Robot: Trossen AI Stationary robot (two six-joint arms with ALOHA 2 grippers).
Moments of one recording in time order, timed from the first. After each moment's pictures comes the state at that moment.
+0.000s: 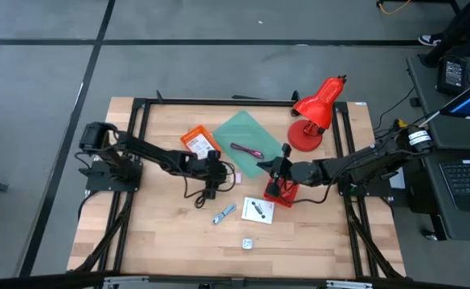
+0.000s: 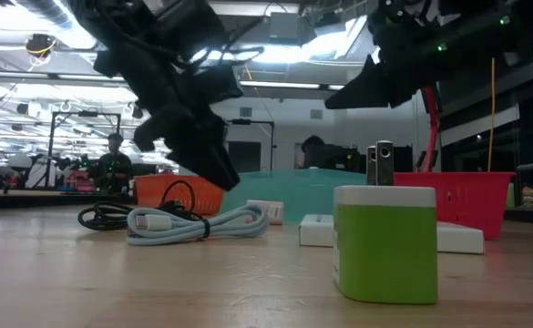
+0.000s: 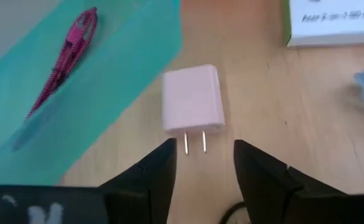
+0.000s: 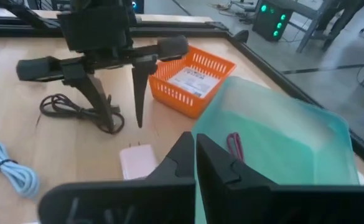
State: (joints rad) left arm -0.05 1.65 0.80 0.00 -0.15 0.13; right arm 0.21 1.36 0.55 0.43 0.57 0.10
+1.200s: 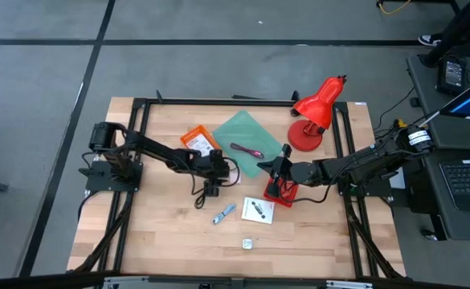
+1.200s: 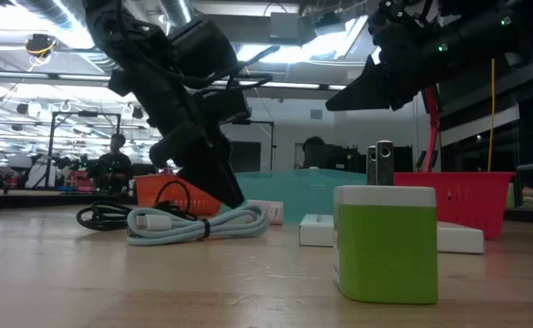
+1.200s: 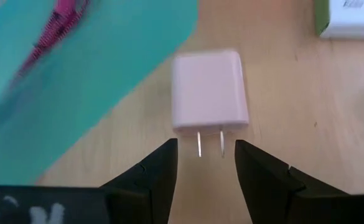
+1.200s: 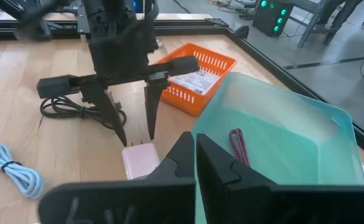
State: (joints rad) left arm 0.01 1.73 0.80 0.05 -0.08 0.09; right arm 0.22 1.37 0.55 0.42 0.57 0.12
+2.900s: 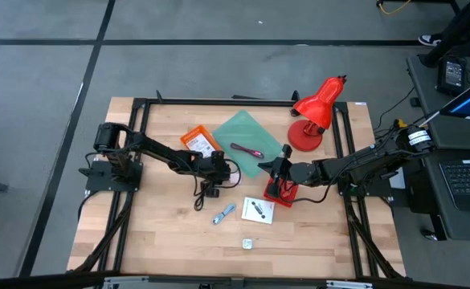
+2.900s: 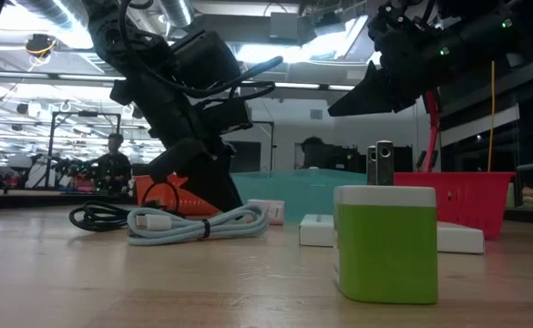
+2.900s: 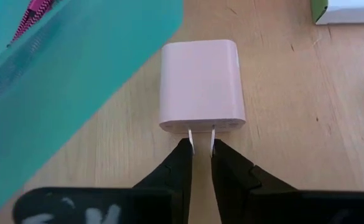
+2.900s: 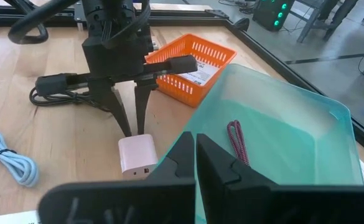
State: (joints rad) left arm 0.01 1.78 0.80 0.09 -0.08 0.14; right arm 0.21 1.37 0.55 0.38 0.57 0.12
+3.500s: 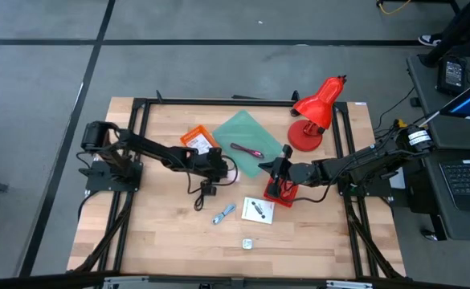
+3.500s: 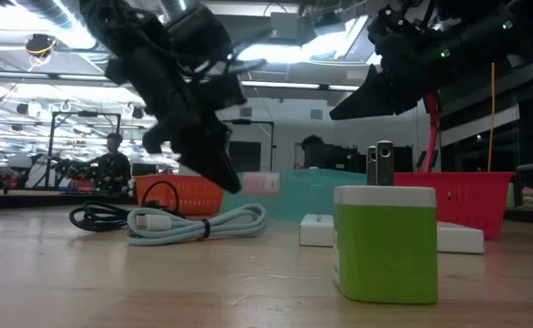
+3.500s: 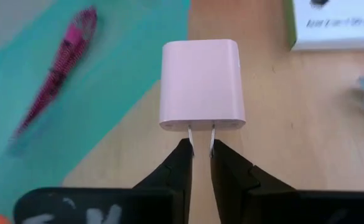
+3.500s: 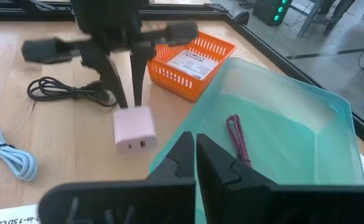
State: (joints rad) left arm 0.01 1.65 0.80 0.00 -0.08 0.16; right arm 0.21 1.37 0.55 0.36 0.57 0.15
